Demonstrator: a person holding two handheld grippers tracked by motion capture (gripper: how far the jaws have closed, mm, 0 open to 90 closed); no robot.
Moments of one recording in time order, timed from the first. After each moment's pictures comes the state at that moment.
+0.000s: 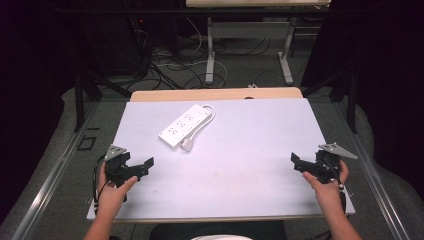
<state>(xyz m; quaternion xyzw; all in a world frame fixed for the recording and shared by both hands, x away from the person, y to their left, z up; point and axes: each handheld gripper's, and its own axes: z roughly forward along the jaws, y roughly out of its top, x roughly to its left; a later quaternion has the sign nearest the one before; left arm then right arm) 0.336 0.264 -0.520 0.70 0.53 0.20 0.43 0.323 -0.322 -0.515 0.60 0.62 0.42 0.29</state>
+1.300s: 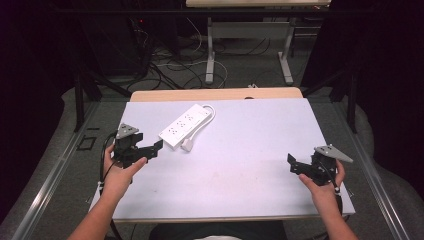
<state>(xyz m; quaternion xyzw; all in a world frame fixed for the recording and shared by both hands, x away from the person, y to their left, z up) 0.361 0.223 -0.454 0.74 0.48 0.21 0.42 0.318 -0.309 -0.515 0.57 0.63 0.42 0.30</state>
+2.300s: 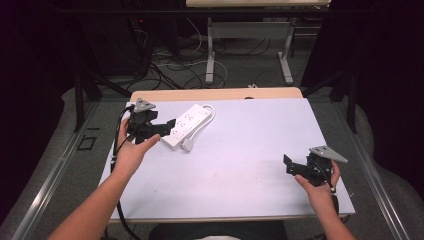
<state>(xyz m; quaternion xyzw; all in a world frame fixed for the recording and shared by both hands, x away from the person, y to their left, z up) 0.402 0.182 -0.406 0.77 0.43 0.23 0.41 0.319 -0.299 -0.518 0.56 0.64 0.42 0.30</state>
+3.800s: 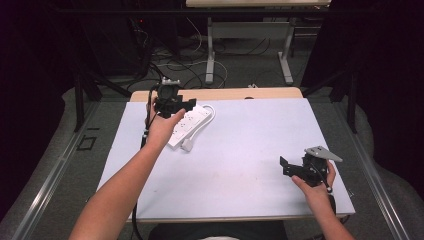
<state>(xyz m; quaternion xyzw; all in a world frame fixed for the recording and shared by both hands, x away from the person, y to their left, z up) 0.472 0.123 -0.399 0.75 0.47 0.19 0.42 0.323 -0.293 -0.524 0.55 0.66 0.42 0.29</state>
